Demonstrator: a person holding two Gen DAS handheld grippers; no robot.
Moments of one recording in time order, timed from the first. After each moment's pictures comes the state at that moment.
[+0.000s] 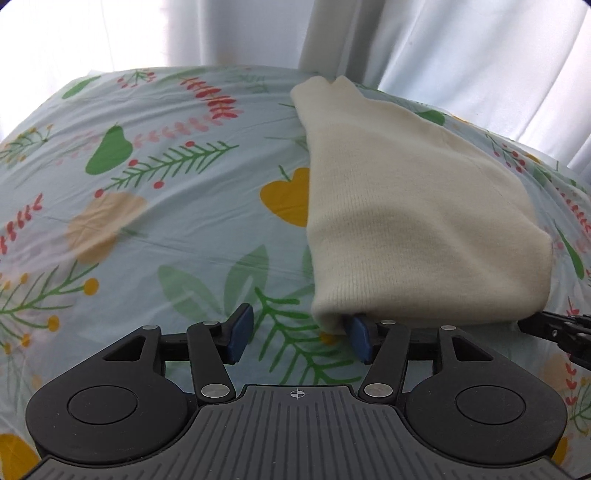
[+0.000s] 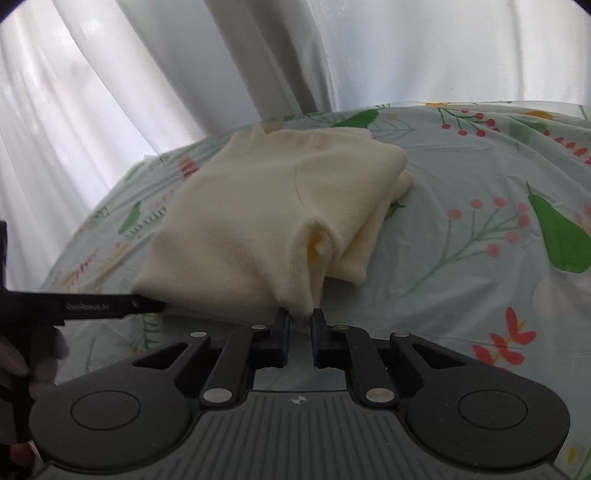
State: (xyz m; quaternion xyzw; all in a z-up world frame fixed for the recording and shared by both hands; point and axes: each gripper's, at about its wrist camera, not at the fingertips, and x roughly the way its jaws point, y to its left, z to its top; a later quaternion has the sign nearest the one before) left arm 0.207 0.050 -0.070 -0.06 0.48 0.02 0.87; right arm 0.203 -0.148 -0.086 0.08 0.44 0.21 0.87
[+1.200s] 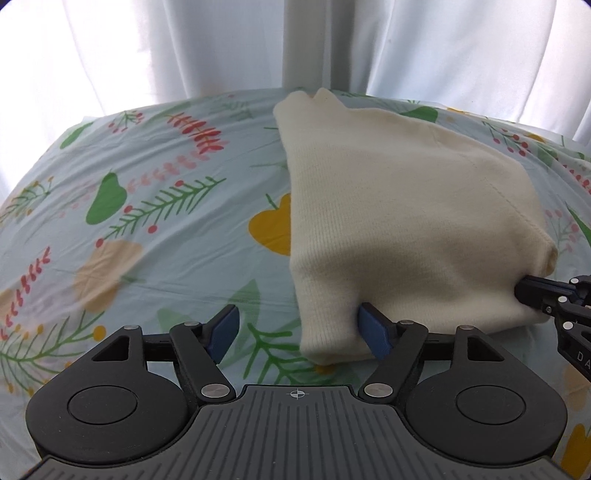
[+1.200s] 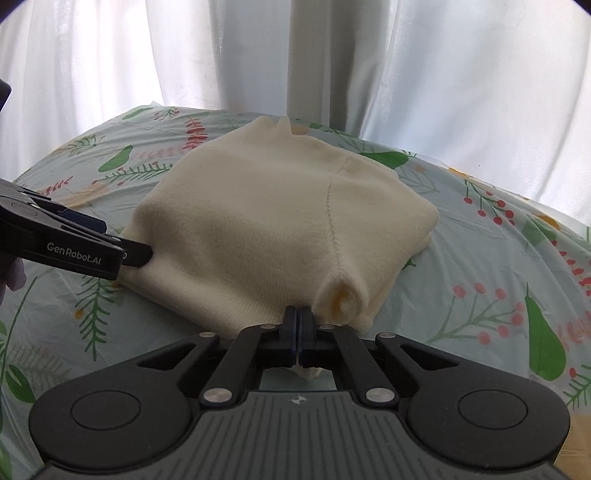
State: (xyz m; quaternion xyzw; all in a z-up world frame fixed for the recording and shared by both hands) left arm 0.217 0.028 -0.068 0.01 0.47 0.03 0.88; right arm 0.207 -0.099 -0.080 -0.10 0.38 0.22 0.89
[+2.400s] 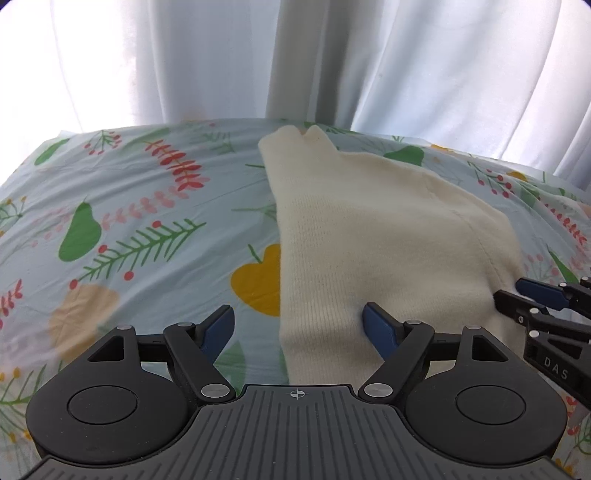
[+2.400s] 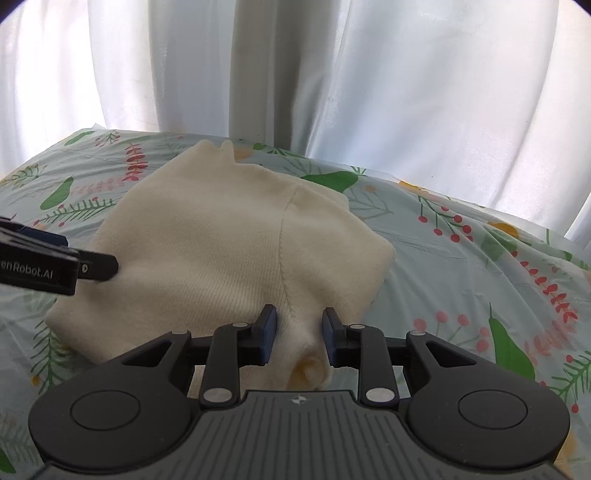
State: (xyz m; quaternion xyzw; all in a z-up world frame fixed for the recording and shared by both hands) left arm 0.247 0.043 -0.057 -0.02 0.43 -0.01 0.90; right arm 0.229 -0.091 -0.074 -0.10 0.36 0.13 0.92
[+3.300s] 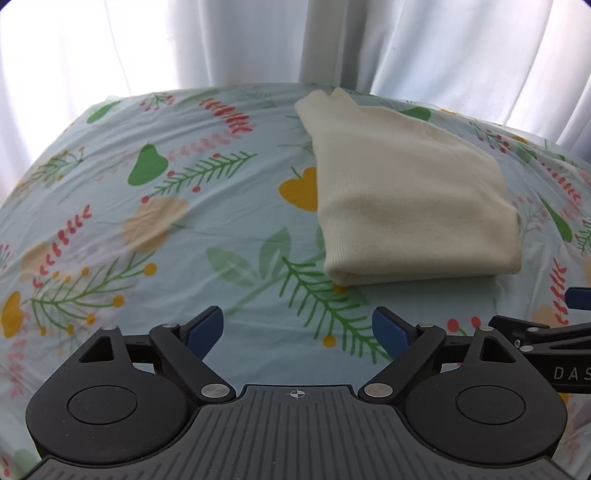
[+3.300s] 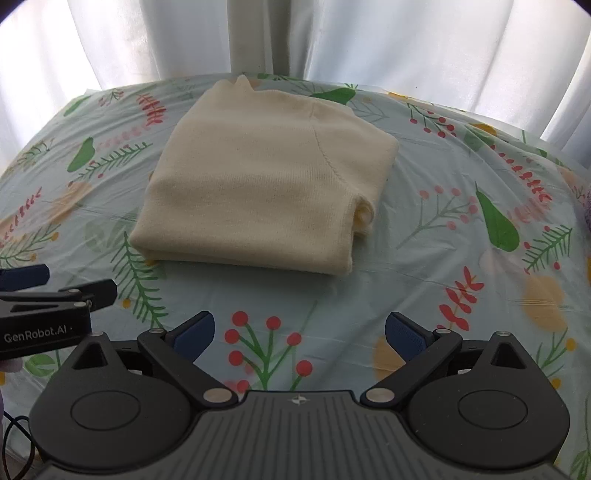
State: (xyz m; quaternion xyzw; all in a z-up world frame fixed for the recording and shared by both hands) left arm 0.158 0.053 -0.030 -0.01 0.48 0.03 0.88; right arm 0.155 -0.057 -0.039 -0.05 0.51 0.07 0.86
